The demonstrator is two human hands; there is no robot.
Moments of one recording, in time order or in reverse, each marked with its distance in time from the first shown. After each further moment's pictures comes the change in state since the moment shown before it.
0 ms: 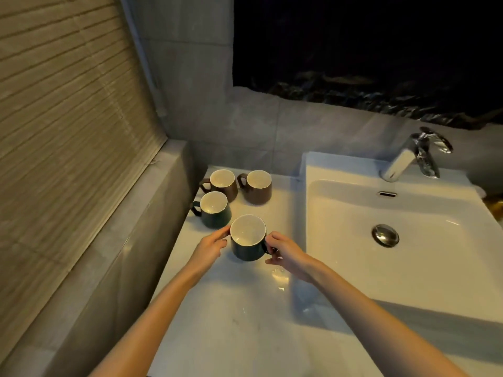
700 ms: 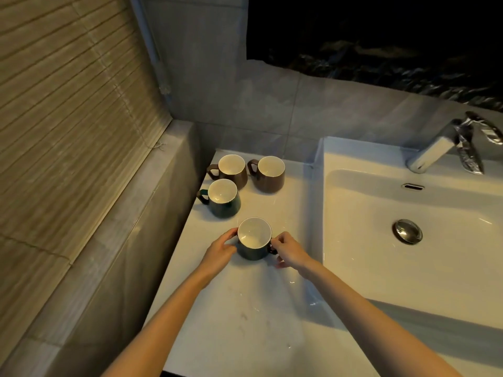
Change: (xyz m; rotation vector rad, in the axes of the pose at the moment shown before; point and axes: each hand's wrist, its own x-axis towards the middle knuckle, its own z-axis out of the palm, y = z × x) left_hand 0.019 -0.035 0.009 0.002 -0.033 -0.051; right_hand 0.038 0.024 0.012 -0.360 0.137 0.149
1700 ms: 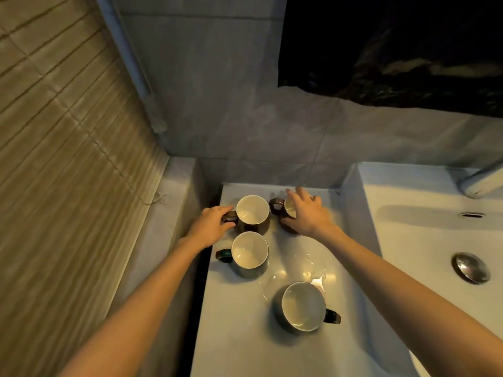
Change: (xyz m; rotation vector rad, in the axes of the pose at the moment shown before) left_hand 0.214 0.049 -0.148 0.716 -0.043 0.279; right_hand 0.162 -0.130 -0.047 -0.775 0.337 -0.107
